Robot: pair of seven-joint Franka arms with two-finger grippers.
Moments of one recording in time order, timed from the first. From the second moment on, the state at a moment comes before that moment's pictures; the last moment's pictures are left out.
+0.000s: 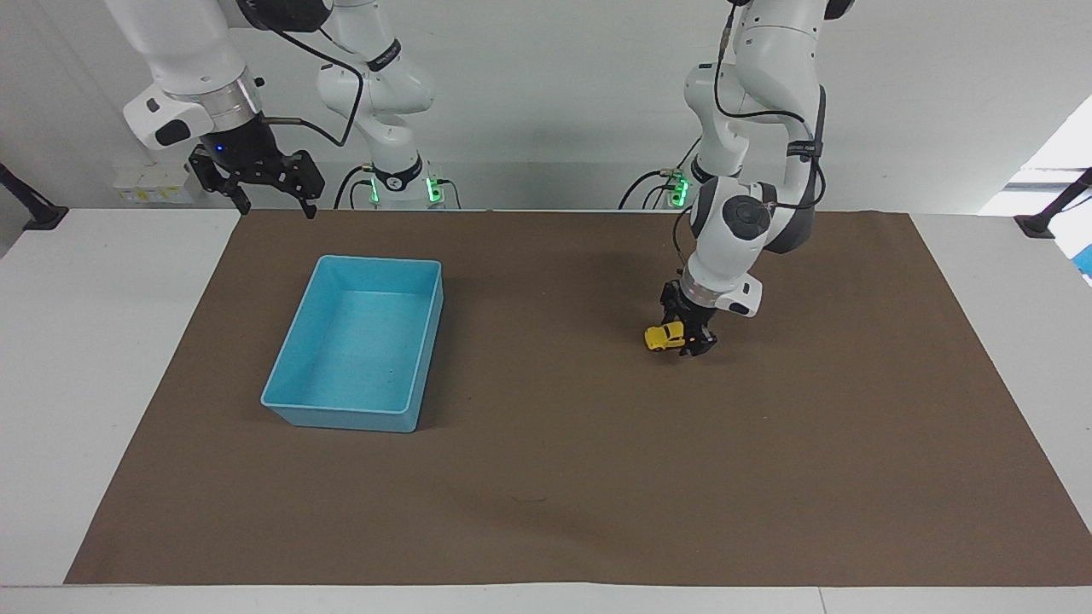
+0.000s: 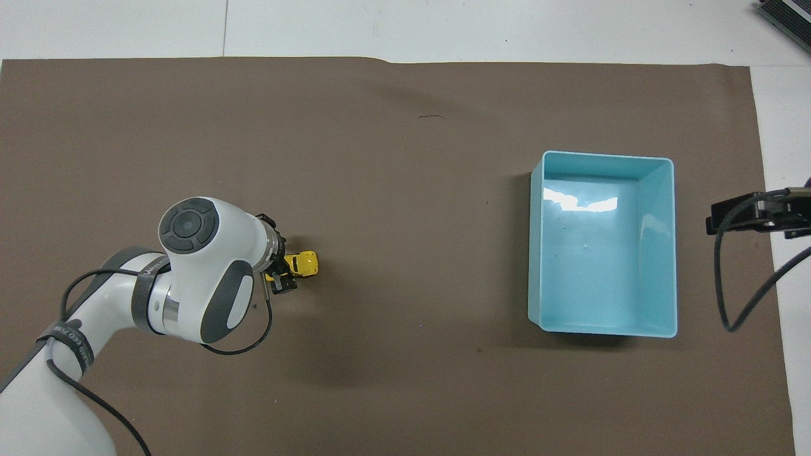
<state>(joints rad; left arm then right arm) -0.34 0.18 -0.04 -2.17 -0.12 2.36 -2.19 -0.02 -0.04 0.01 -1.58 -0.02 1.50 0.07</state>
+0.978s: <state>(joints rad) -0.34 0.18 -0.01 -1.94 -0.12 2.22 -2.19 -0.02 -0.04 0.01 -1.58 -0.02 1.50 0.07</state>
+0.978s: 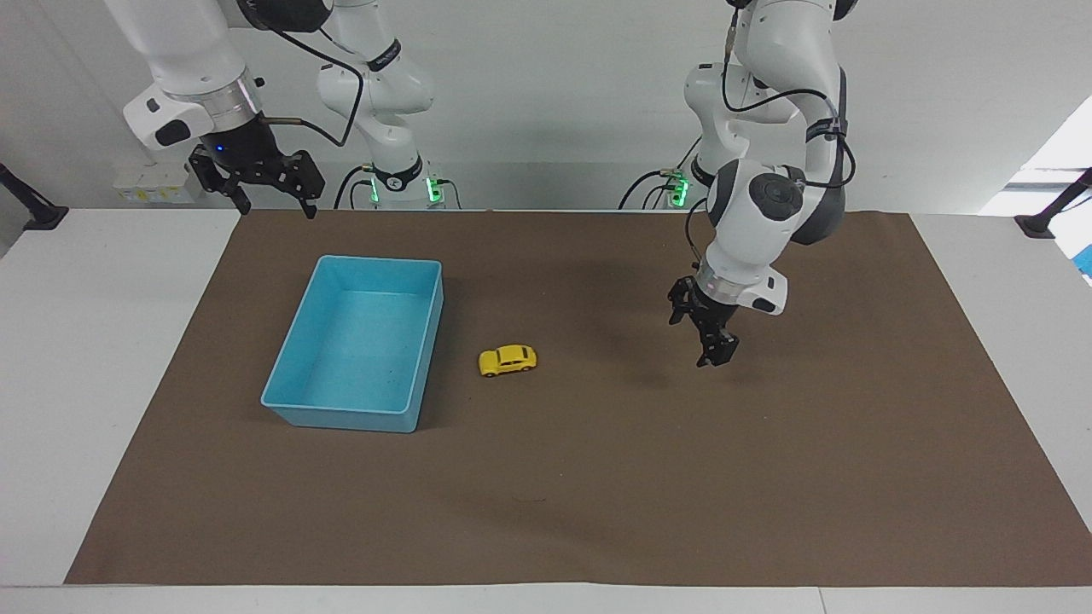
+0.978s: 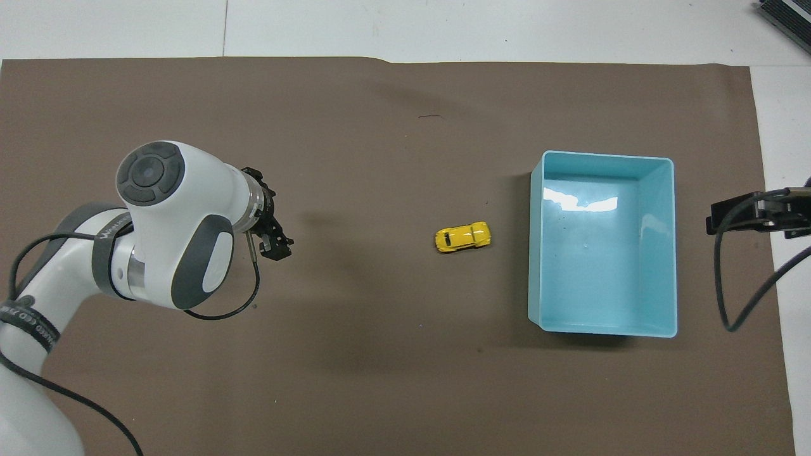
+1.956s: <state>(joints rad) -0.31 0.07 -0.01 -1.70 -0.03 2.14 -2.07 -0.03 -0.05 -0.01 -1.58 -0.02 1.44 0.07</state>
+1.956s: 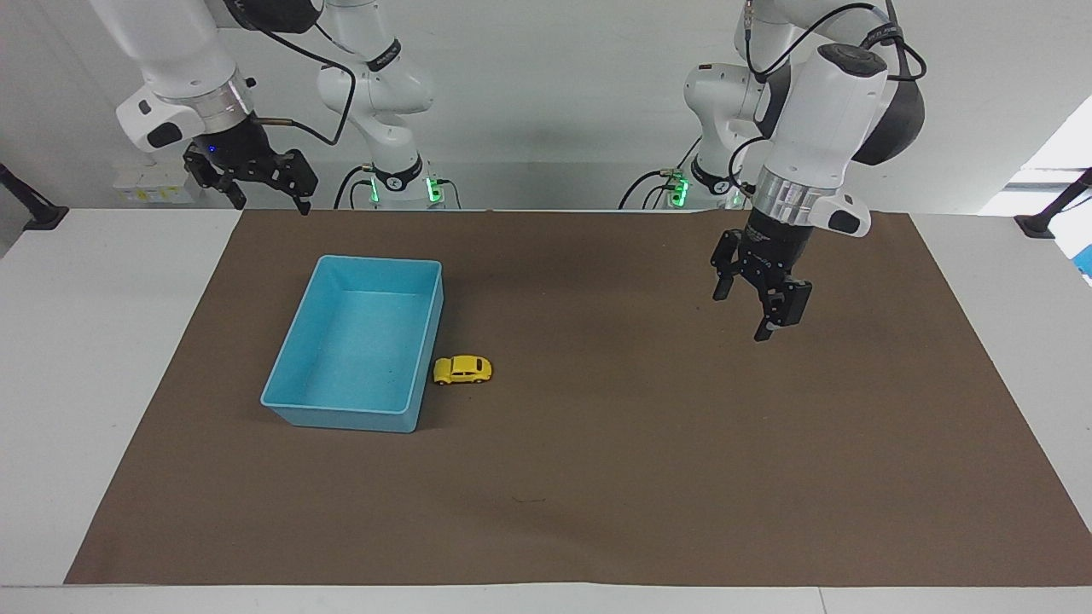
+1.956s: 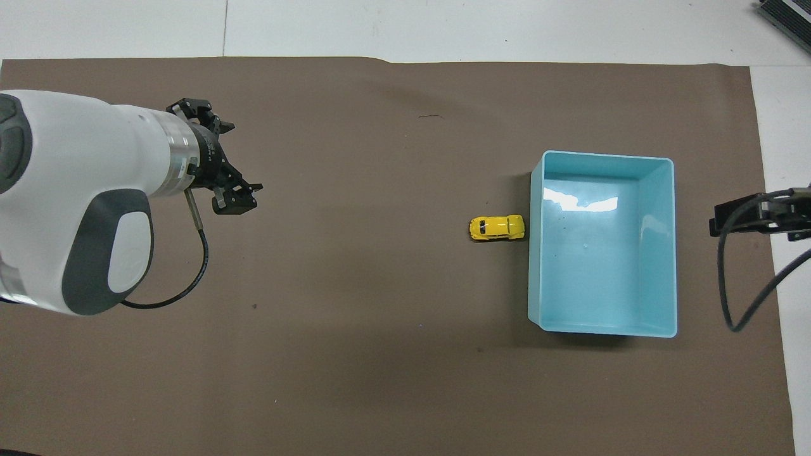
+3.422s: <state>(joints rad) -0.19 -0.02 0.01 -1.56 -0.03 1.79 -0.62 0.17 0.02 0.01 -1.74 -0.04 1.79 1.02</state>
